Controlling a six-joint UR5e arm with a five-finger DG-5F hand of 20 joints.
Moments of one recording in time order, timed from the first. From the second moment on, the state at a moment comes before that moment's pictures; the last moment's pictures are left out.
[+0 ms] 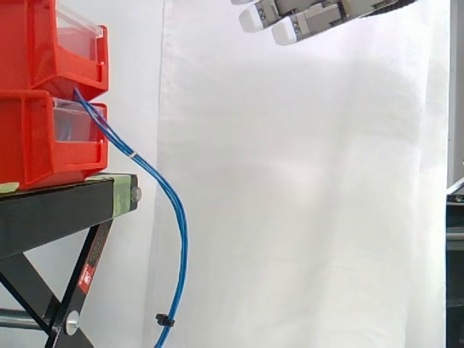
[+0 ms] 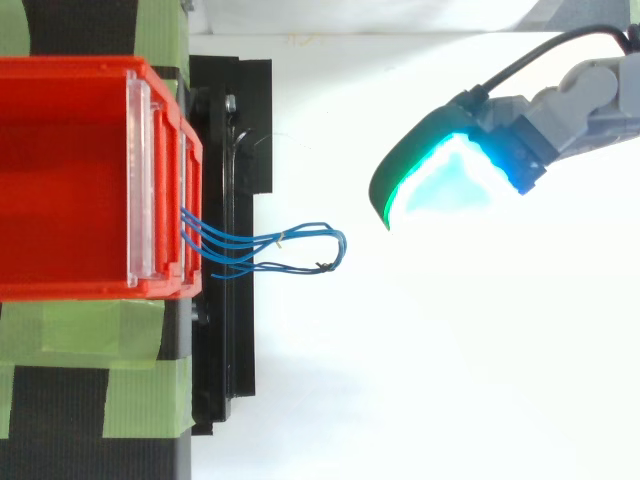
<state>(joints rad) 0.11 -1.63 -1.64 -3.08 -1.54 -0.22</state>
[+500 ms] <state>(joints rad) 0.11 -1.63 -1.64 -3.10 -1.54 -0.23</state>
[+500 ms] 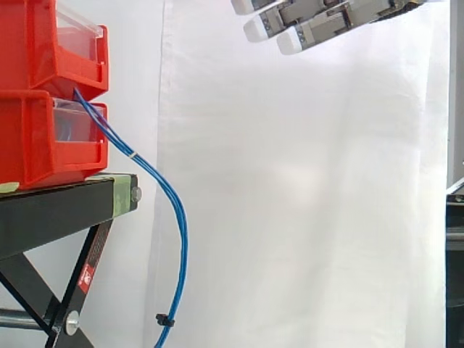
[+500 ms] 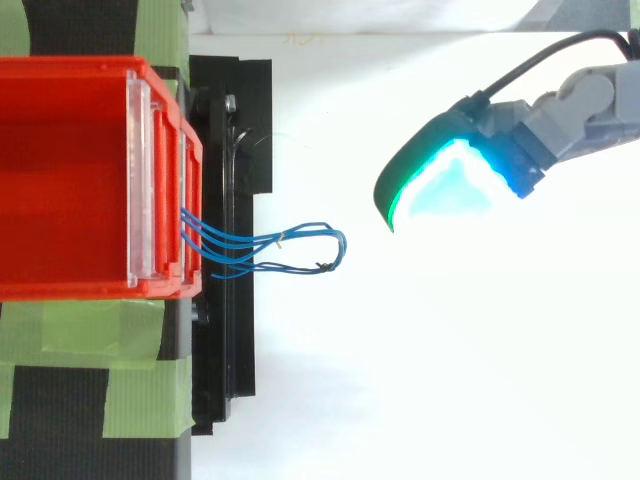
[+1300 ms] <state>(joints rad) 0.13 -1.65 -1.94 -2.77 -1.32 -0.19</state>
